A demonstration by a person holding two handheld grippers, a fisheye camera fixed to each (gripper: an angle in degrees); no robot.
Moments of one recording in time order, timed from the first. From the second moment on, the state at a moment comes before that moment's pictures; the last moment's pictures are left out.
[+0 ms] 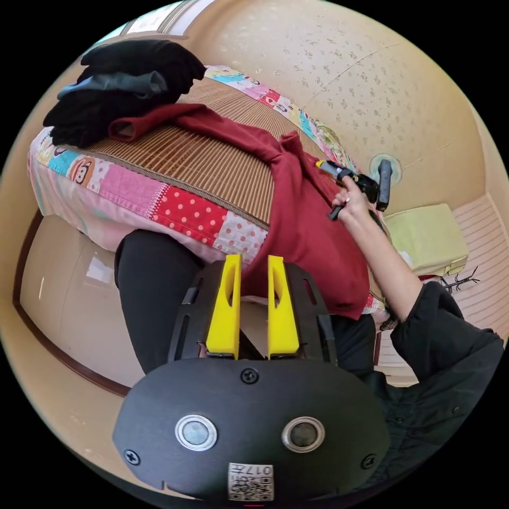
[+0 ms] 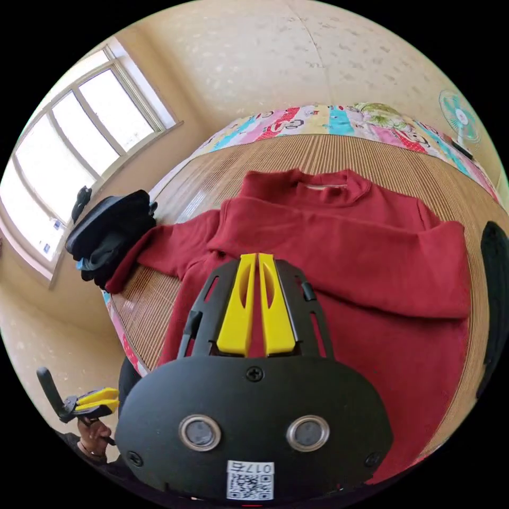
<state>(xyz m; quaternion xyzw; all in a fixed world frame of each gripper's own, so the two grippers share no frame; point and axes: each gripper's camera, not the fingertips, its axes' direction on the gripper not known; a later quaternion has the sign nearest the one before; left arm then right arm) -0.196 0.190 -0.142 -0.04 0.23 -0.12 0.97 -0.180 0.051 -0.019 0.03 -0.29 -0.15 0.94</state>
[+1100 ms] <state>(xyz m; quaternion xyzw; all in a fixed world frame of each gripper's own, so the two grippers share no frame) -0.353 -0.079 -0.269 0.05 0.47 0.00 0.88 0.029 0.125 0.009 0.05 -0.35 -0.07 0.93</state>
